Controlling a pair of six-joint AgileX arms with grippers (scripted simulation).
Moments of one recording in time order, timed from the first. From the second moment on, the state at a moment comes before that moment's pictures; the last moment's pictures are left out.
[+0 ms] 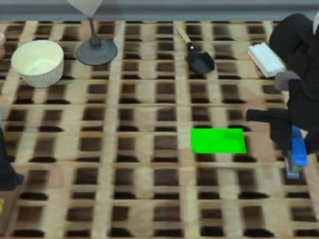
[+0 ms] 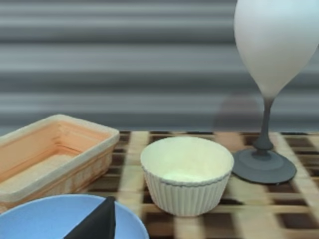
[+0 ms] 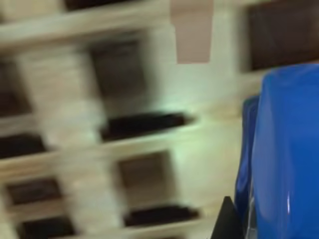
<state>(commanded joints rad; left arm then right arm) 0.00 0.00 0.00 0.00 0.00 0.00 0.41 1.72 1.31 -1.21 0.00 0.58</state>
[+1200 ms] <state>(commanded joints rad) 0.00 0.00 0.00 0.00 0.00 0.00 0.51 2.17 1.91 -1.28 0.01 -1.02</state>
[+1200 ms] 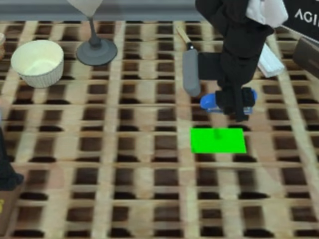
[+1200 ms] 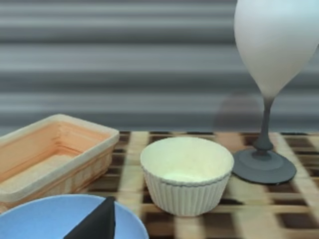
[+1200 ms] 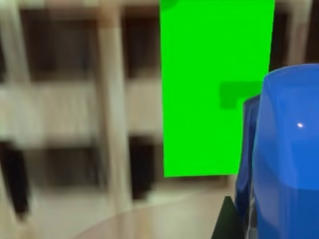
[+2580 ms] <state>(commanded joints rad) 0.00 0.00 0.00 0.00 0.00 0.00 0.52 2.26 1.65 -0.94 0.01 -1.02</state>
